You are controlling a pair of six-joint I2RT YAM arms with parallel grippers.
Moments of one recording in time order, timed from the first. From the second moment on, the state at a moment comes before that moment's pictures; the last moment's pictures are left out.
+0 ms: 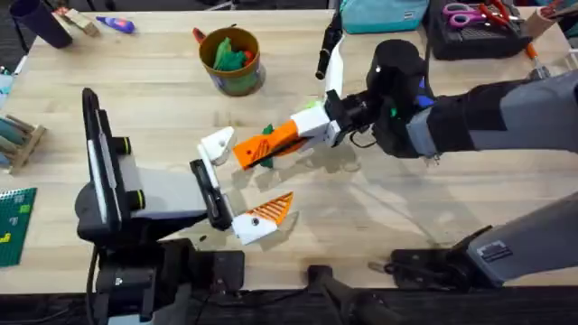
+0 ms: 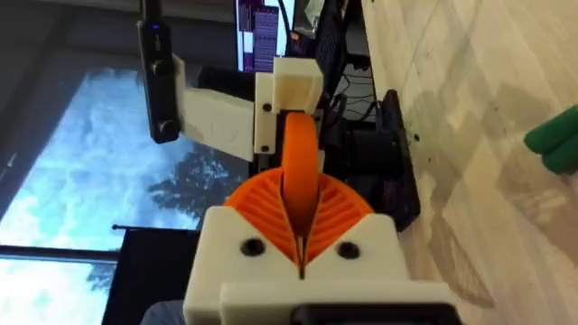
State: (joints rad) left arm 0.10 0.00 0.01 -0.13 1.24 0.11; right arm 0.48 1.76 0.65 0.97 -1.43 1.28
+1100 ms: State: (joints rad) left arm 0.10 0.00 0.01 -0.13 1.24 0.11; right arm 0.49 1.76 0.65 1.00 -1.39 1.28
